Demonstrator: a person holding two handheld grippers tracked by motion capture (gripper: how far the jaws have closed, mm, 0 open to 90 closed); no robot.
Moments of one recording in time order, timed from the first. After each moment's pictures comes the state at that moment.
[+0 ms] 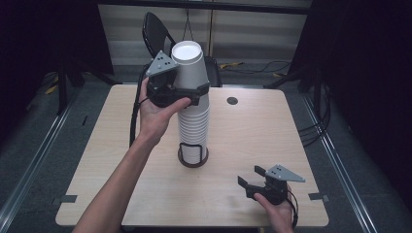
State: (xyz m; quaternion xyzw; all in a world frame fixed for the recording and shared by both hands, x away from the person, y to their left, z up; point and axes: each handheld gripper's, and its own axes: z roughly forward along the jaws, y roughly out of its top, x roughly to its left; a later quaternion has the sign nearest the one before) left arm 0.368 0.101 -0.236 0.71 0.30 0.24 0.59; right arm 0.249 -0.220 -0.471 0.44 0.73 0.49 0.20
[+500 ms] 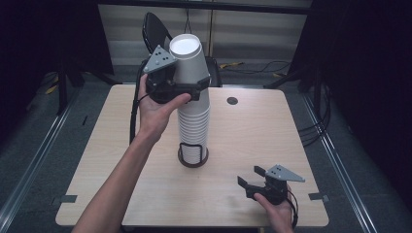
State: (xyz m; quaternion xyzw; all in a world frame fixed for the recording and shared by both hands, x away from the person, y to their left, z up) left arm 0.367 0.101 -0.225 0.69 0.29 0.26 0.61; right arm 0.249 -0.220 -0.471 0.44 0.73 0.49 0.20
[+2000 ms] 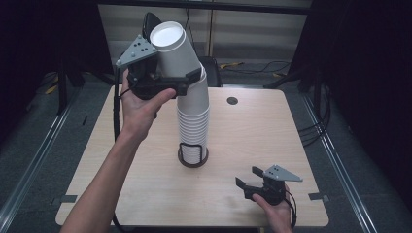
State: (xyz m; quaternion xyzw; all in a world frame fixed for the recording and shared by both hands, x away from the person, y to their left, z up) left arm 0.345 0.127 -0.198 0.68 0.27 0.25 0.64; right arm 0.249 -0.216 -0.472 0.43 0.73 0.49 0.19
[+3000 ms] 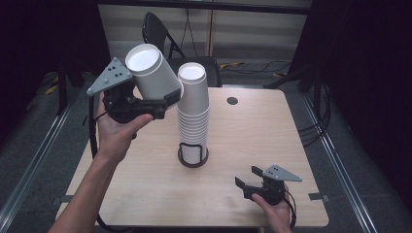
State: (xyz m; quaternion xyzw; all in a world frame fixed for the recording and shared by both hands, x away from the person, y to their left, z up) left arm 0.306 0.166 -0.226 0.69 0.27 0.26 0.62; right arm 0.249 -0.214 -0.472 0.43 0.73 0.49 0.19
